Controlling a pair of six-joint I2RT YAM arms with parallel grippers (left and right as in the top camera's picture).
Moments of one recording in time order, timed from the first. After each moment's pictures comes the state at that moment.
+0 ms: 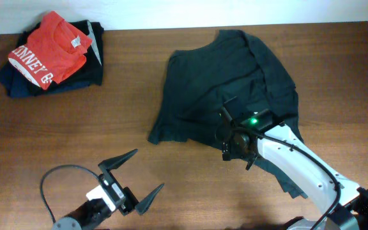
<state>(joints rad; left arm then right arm) 0.00 0.05 0.10 0.24 0.92 -0.11 0.48 1.51 1.08 -1.11 0.19 0.52</state>
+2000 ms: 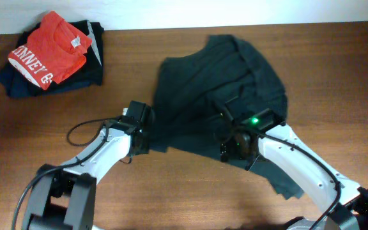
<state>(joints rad) -0.32 1.67 0.90 -0.64 -0.25 -0.34 0.45 1.51 1.08 -1.11 0.11 0.53</state>
